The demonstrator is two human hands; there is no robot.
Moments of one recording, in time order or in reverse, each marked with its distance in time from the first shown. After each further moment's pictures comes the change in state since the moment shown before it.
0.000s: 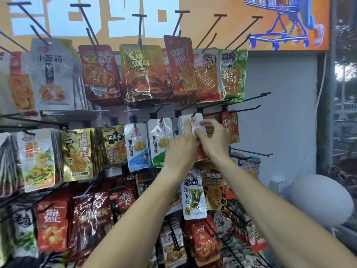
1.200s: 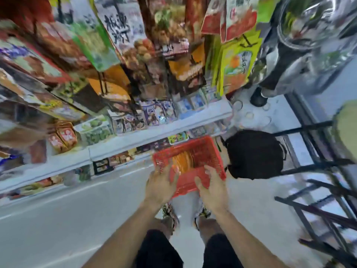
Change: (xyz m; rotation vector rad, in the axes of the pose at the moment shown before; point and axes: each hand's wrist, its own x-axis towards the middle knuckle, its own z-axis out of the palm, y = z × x) left_hand -0.778 0.031 0.181 -0.203 -1.434 -0.752; right_hand -0.772 0.287 -0.154 -0.403 -0.751 1.094
